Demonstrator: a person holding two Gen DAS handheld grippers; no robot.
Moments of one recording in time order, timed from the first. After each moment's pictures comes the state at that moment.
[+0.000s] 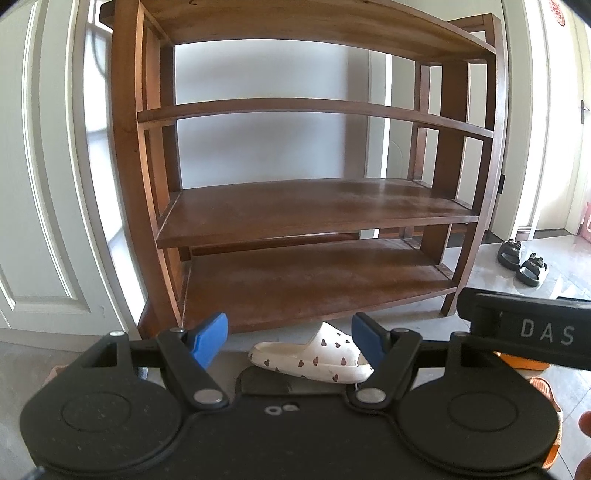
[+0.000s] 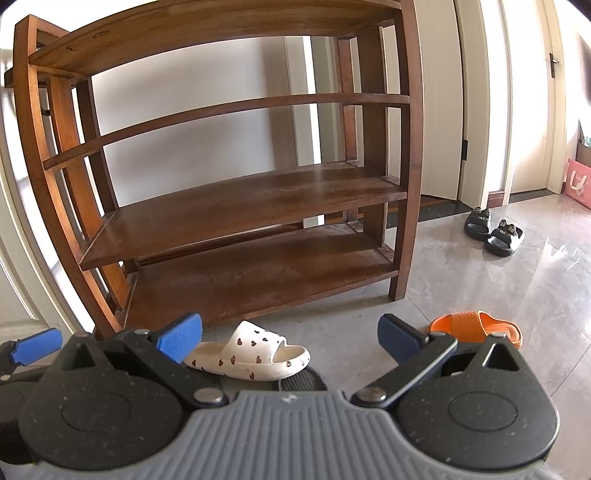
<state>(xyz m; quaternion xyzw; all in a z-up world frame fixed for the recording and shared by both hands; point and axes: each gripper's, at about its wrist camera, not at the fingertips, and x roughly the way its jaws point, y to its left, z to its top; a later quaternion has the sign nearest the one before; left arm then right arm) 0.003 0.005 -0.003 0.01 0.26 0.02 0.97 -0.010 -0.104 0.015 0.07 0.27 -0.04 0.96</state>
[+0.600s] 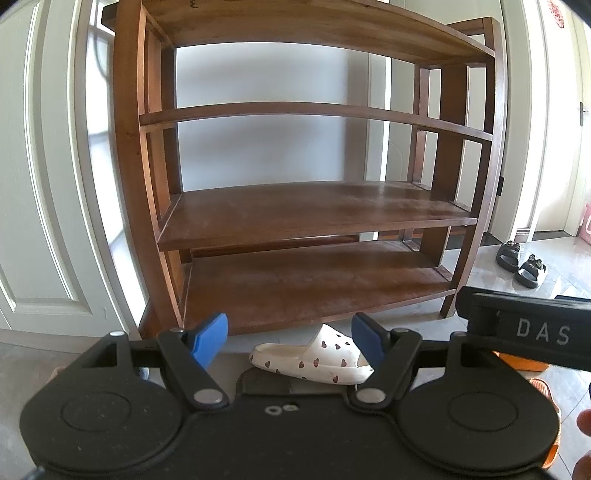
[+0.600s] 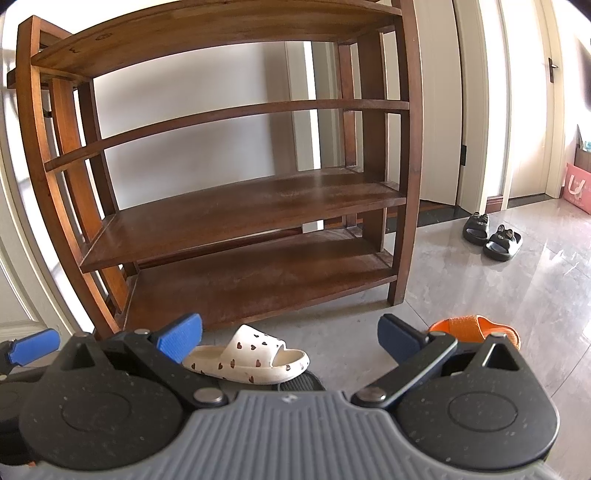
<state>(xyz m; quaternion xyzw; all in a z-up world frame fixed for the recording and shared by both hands) -0.001 0.011 -0.001 0.01 0.25 0.02 0.97 -0.014 -0.103 0.013 0.06 0.26 -0.04 0.96</state>
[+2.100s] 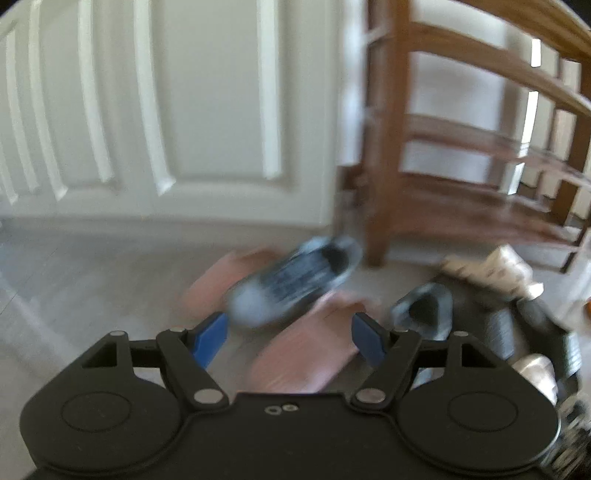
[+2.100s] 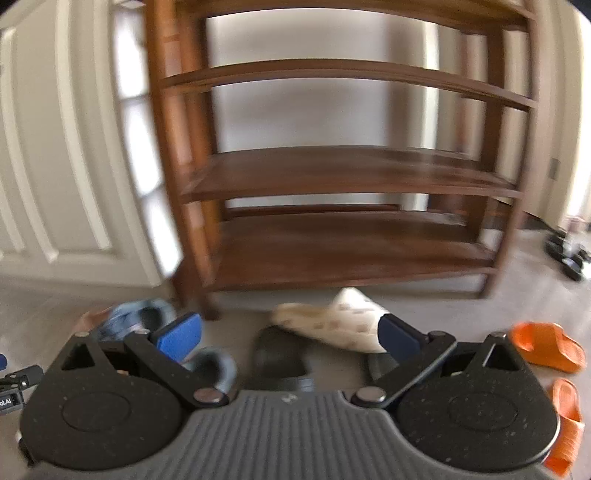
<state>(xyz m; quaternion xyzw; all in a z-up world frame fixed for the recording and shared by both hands) -0.134 0.280 -0.120 -0.05 0.34 0.17 0.92 -0.019 0.024 -0.032 -0.02 0.29 0.13 0.95</state>
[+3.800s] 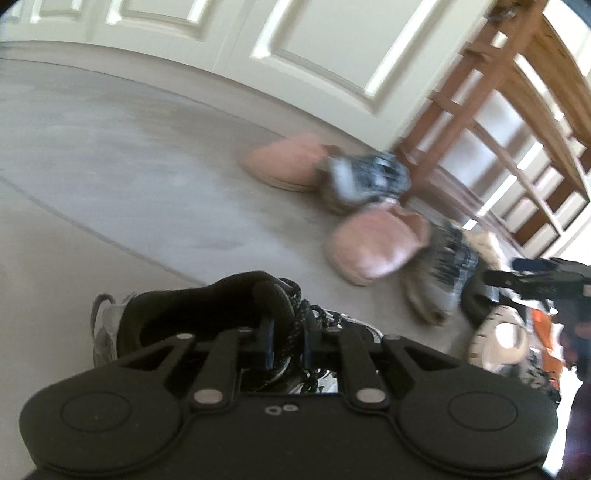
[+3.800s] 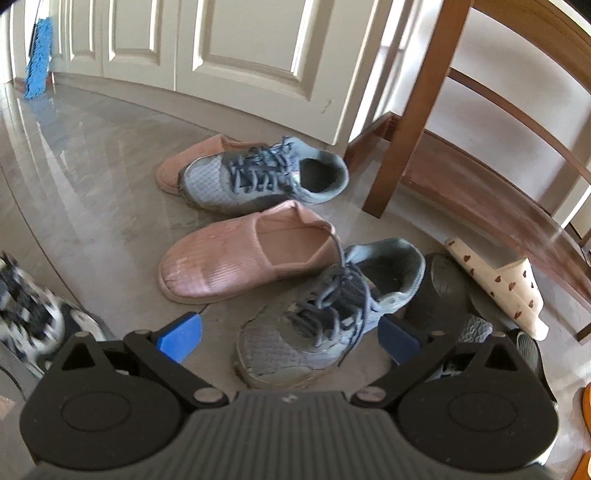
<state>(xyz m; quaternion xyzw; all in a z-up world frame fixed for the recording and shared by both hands) -0.280 0.463 -0.239 -0.25 0.36 0.10 0.89 -0.072 0.199 -0.161 -0.20 0.37 0.27 0.87</state>
